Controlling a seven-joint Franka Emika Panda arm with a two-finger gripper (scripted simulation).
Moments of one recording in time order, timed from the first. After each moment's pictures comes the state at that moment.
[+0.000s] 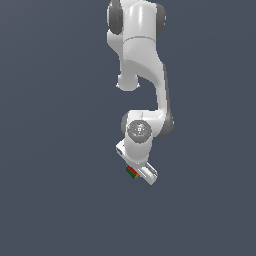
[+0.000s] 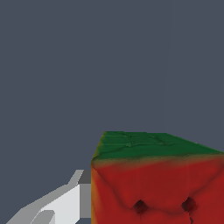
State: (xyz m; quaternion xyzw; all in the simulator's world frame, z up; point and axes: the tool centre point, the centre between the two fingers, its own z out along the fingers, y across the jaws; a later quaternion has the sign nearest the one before) arm 0.081 0.032 0.033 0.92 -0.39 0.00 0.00
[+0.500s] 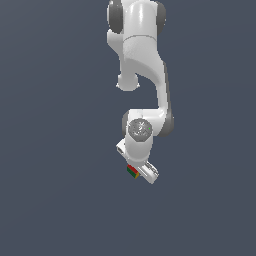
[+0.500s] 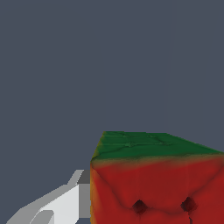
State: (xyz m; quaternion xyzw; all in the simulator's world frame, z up) arm 0.078 0.034 0.036 0.92 -0.39 0.00 0.00
